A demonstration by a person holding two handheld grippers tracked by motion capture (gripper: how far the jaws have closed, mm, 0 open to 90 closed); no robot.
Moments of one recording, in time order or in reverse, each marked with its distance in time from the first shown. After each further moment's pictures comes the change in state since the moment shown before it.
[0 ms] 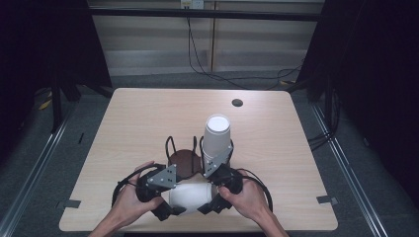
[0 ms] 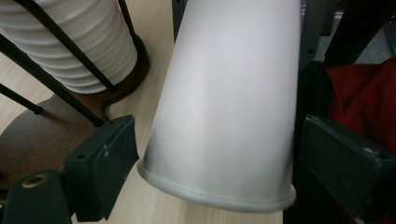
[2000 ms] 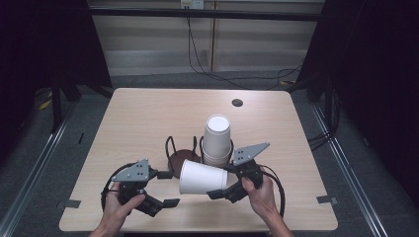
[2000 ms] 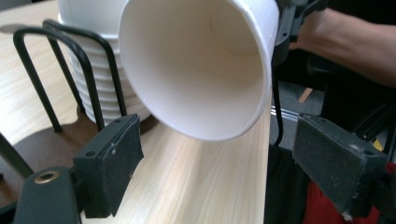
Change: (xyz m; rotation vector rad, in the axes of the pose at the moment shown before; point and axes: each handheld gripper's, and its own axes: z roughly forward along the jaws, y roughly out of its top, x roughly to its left) left arm -0.003 -0.036 -0.021 -0.405 0.016 -0.203; right arm -0.011 -0.031 -0.040 -0.417 -0.004 -0.014
